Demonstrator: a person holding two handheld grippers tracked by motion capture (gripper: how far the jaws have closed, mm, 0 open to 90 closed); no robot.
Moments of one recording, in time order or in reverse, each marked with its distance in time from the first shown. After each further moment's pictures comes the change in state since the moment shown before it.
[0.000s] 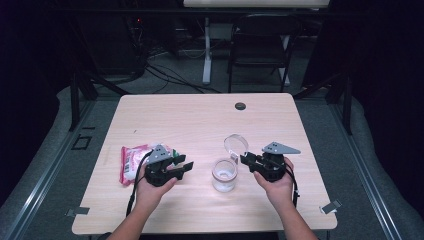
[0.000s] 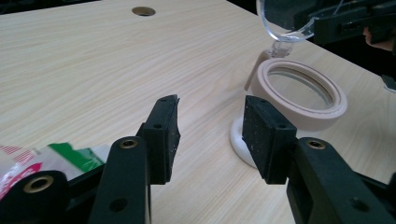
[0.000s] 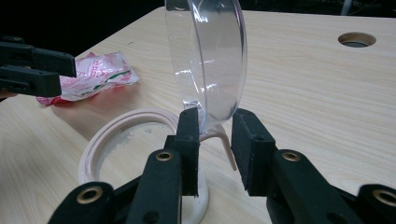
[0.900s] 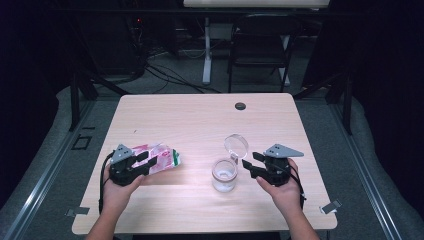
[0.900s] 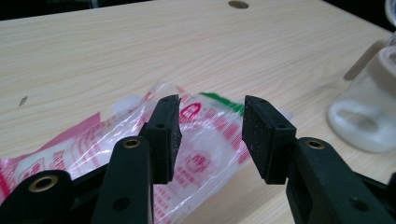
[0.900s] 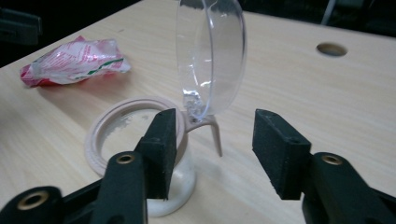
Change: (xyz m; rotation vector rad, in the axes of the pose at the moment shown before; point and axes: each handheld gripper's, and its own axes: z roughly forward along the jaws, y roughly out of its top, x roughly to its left) left arm 0.055 -0.025 -0.060 0.009 0.250 -0.066; right arm 0.012 0.006 -0.023 0.033 -0.068 -0.098
